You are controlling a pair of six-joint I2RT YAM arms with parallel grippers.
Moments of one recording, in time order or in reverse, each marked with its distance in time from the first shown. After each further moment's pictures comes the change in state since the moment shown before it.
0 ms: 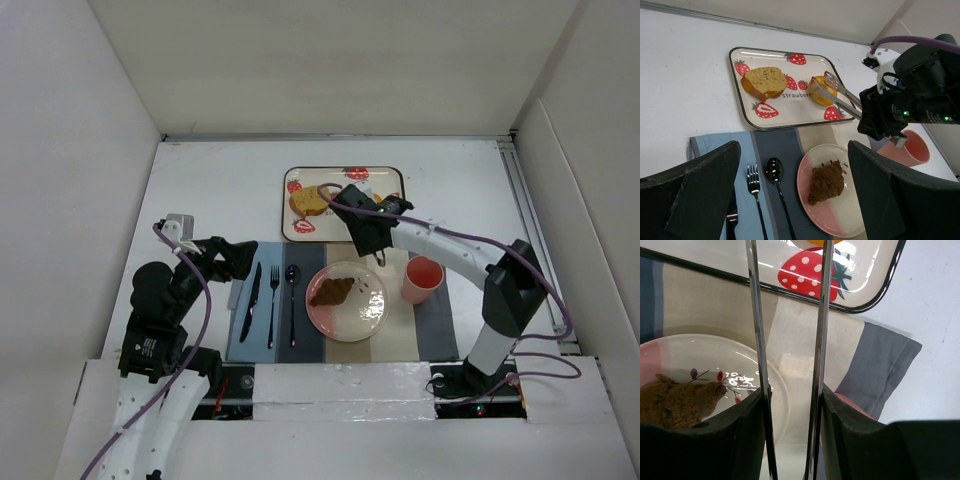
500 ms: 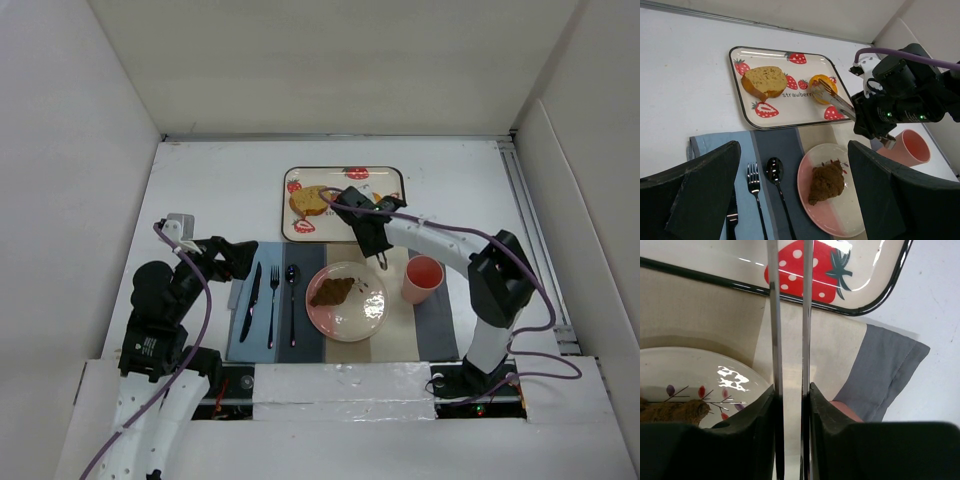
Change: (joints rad) left arm 0.000 0.003 0.000 0.000 0.001 0.000; right arm -0.045 0.075 -0.026 0.028 -0.020 -0.018
